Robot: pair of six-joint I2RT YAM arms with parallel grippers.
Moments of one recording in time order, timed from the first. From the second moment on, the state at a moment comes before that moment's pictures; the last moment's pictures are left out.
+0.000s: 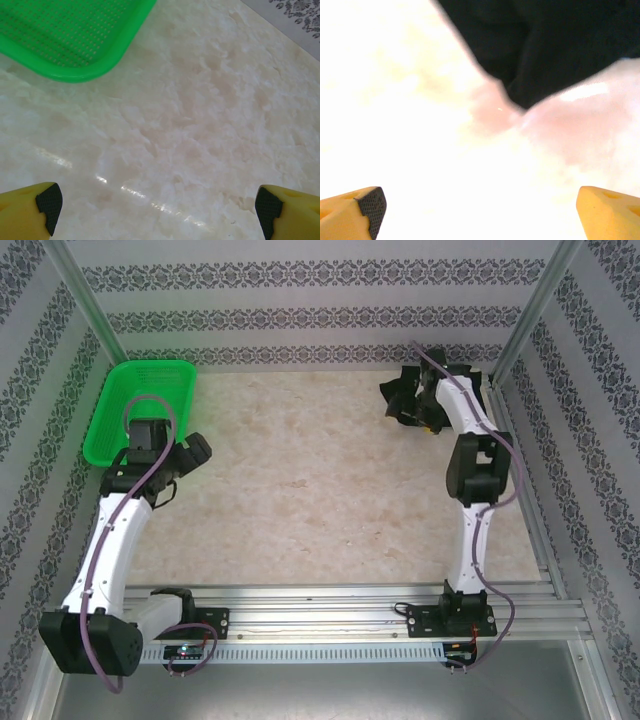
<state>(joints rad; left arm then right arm) 0.03 1.08 1.06 -0.79 -0.04 -0.57 0.03 2.21 2.05 -1.08 -0.19 0.37</state>
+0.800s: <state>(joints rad) 0.13 0.86 0.39 -0.14 -0.16 -0.33 -0.08 0.86 0.25 0.02 0.17 0.26</state>
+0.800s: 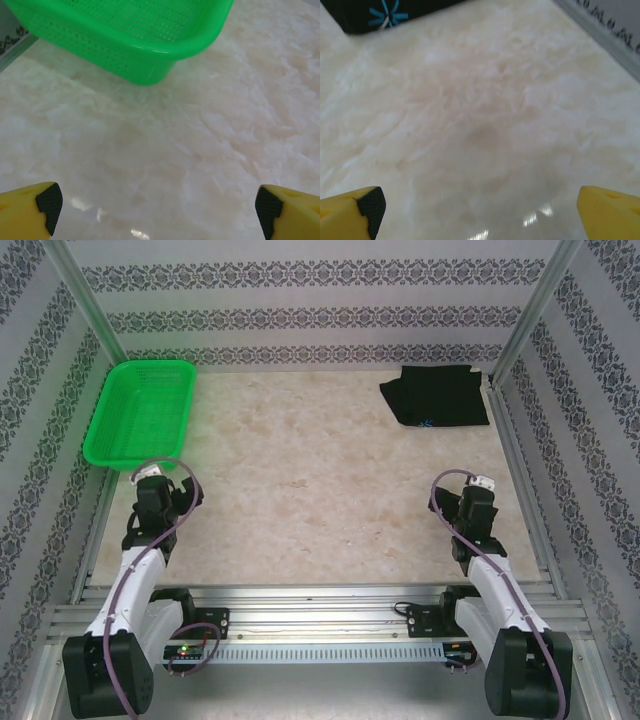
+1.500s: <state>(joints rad) 0.05 1.57 0.37 0.76 -0.03 -0.09 0.02 1.46 0.40 0.66 0.20 0.10</state>
